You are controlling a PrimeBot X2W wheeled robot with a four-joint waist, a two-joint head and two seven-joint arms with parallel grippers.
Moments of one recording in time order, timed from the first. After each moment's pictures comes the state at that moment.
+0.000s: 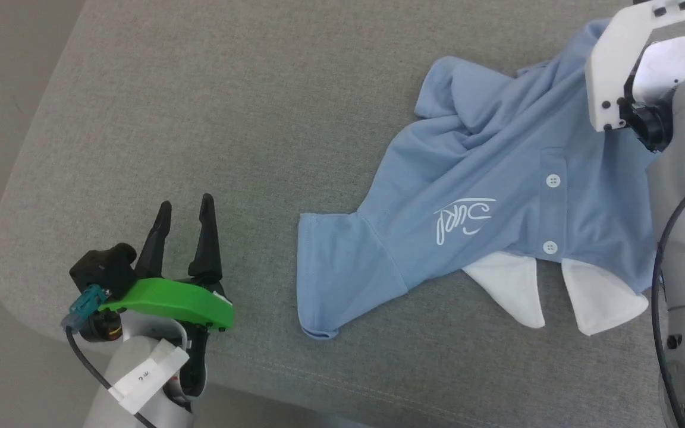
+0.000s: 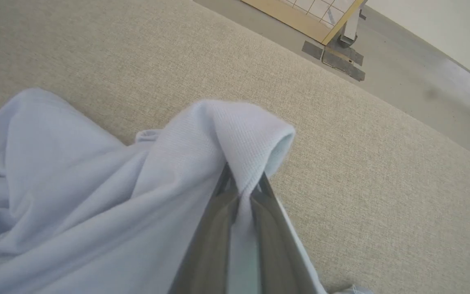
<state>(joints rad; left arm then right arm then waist) -0.27 0.11 -0.09 0.26 -0.48 -0.06 -0.25 -0.98 -0.13 -0.09 0.63 -0.20 0.13 0.71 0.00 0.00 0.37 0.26</state>
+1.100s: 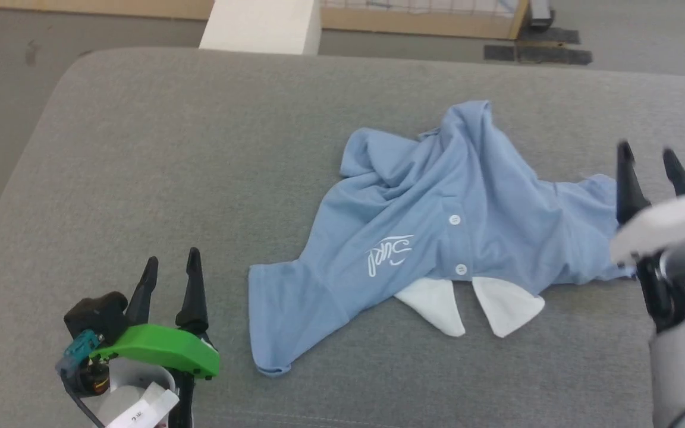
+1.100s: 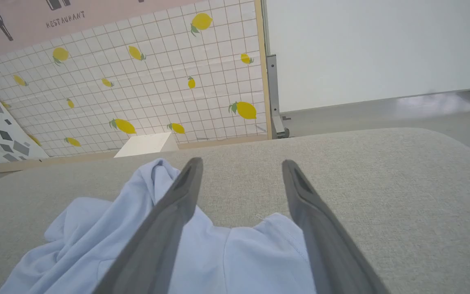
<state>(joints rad) -0.13 0.14 -0.08 0.22 -0.47 -0.01 -0.21 -0.48 -0.10 -0.25 0.44 0.16 0.13 -0.01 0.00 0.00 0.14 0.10</state>
